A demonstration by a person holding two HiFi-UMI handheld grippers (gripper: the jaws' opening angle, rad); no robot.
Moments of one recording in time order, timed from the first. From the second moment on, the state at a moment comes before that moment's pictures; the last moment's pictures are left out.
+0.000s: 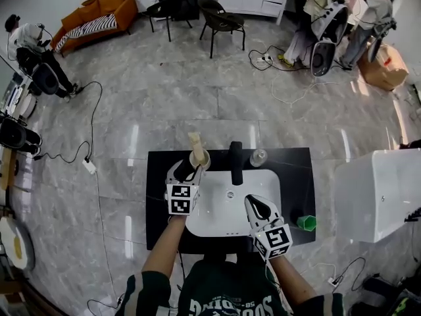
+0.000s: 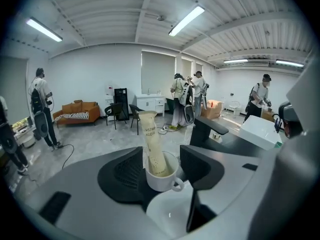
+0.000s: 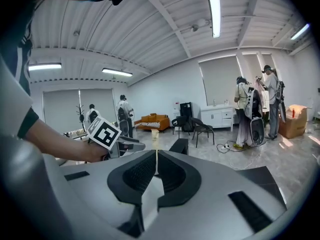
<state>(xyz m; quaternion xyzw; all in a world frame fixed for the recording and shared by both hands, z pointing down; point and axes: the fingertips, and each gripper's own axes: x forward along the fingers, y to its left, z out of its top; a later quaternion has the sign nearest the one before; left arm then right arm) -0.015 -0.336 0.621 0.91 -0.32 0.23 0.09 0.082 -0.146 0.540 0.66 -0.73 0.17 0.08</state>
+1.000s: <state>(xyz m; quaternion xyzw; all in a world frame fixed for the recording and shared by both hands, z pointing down) 0.038 -0.402 0.654 0.88 -0.38 0.24 0.13 0.136 -0.156 0.554 0.67 -0.72 0.19 0.09</state>
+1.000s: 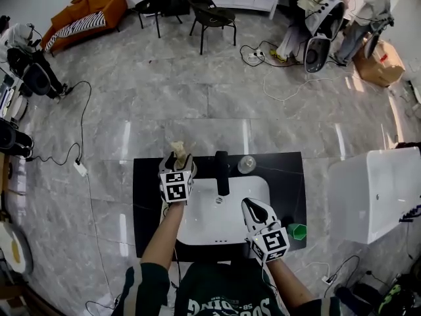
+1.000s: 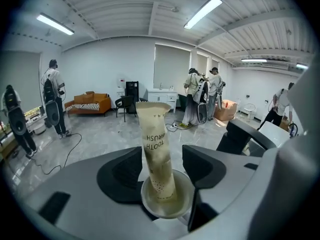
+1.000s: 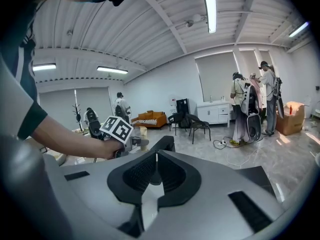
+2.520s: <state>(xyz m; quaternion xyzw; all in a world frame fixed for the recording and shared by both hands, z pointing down) 0.011 -0.387 0.564 0.90 -0.38 0.16 0.12 0.111 -0.141 0.547 0.66 -0.73 0.18 0.08</state>
